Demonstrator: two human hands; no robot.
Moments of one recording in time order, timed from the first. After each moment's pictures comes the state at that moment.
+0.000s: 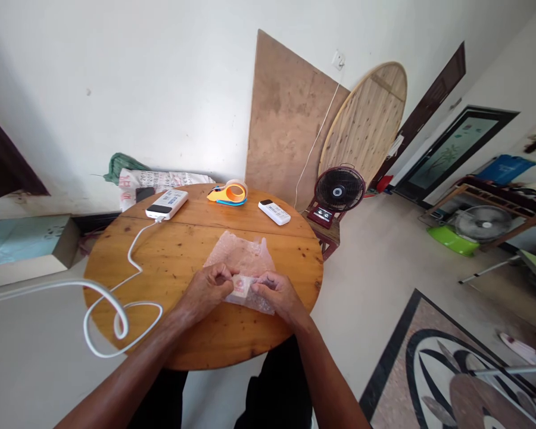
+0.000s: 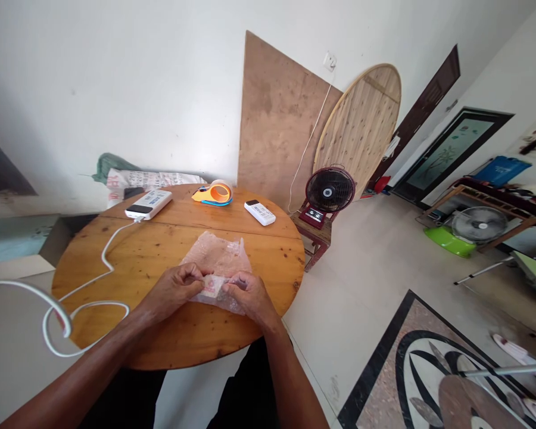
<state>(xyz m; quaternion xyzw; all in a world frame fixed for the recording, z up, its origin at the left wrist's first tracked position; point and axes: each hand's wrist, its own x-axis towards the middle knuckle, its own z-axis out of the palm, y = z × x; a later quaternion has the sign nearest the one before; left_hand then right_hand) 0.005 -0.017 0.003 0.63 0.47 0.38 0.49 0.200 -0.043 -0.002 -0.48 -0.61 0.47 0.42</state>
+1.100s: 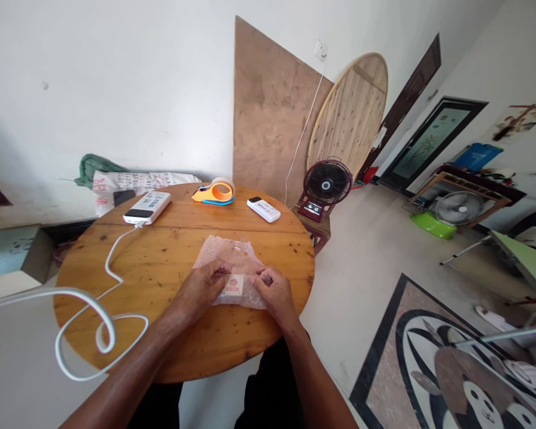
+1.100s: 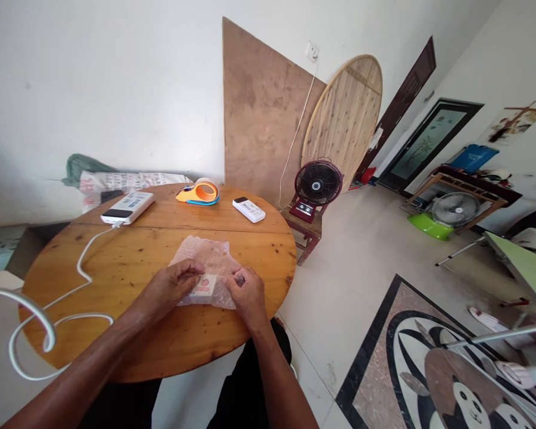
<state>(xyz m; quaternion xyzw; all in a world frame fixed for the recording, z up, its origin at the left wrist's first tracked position) 0.008 -0.003 -0.001 0.71 0.47 0.32 0.40 0.201 -0.041 -0.019 -0.61 -0.61 0.21 0.46</state>
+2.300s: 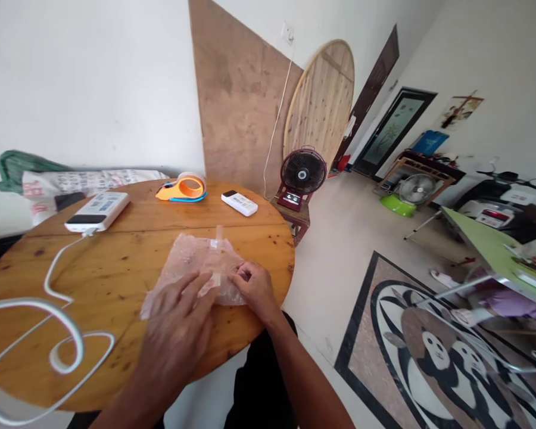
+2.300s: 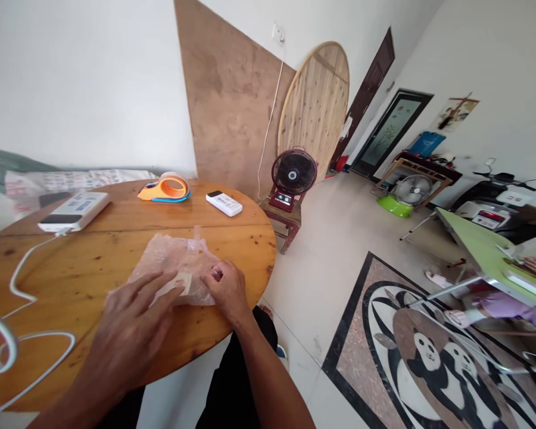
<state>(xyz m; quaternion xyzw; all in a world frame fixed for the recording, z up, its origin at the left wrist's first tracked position) 0.015 -0.064 0.007 0.86 0.37 0.35 -0.08 0.200 -0.041 -0.021 -0.64 -0.61 0.17 0.44</state>
